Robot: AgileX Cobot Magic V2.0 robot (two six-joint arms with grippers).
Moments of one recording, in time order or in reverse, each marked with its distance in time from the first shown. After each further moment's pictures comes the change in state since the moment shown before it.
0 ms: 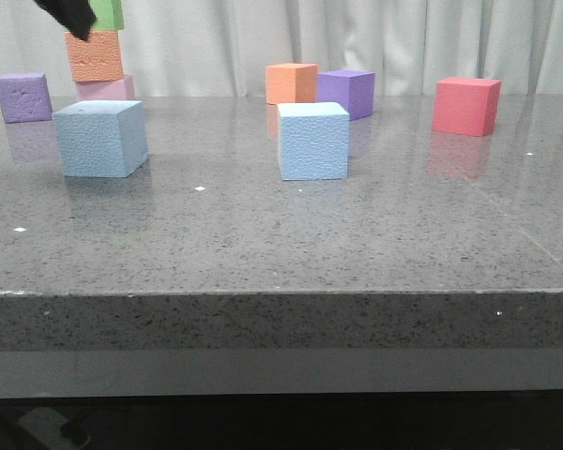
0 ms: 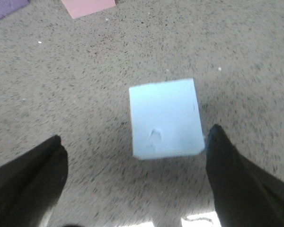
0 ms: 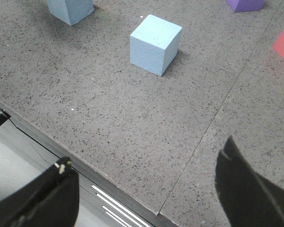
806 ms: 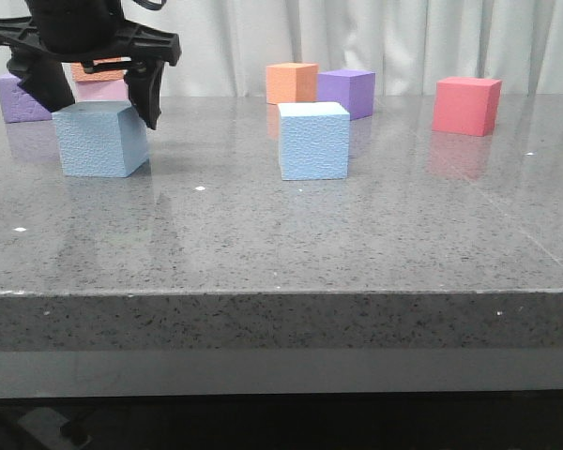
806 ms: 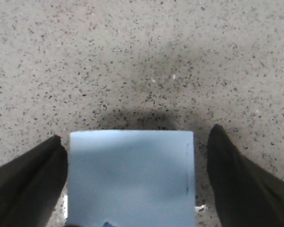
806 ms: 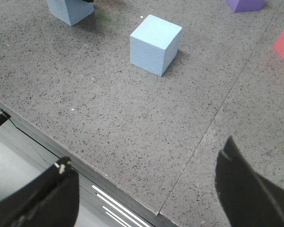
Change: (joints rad) left arm 0.015 0.293 -0.156 -0.045 -0.005 -0.089; right arm 0.000 0.000 0.000 0.000 0.000 0.000
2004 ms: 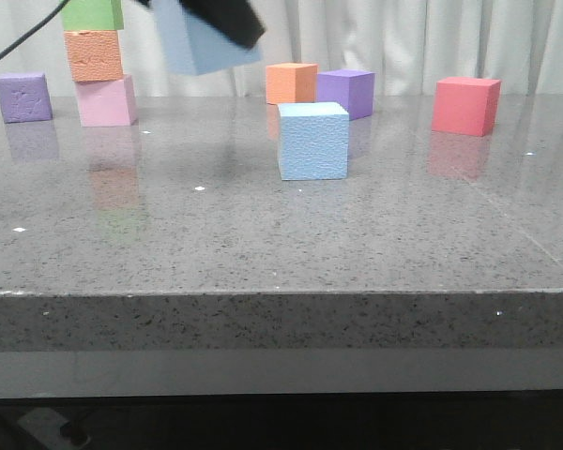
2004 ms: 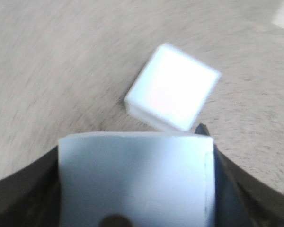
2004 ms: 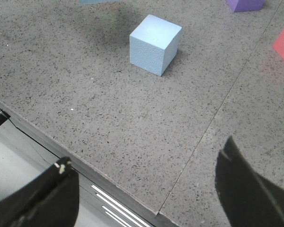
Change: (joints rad) left arm -0.015 0.043 -0.343 -0.646 0.284 1.113; right arm 0.000 0.000 0.000 0.000 0.000 0.000
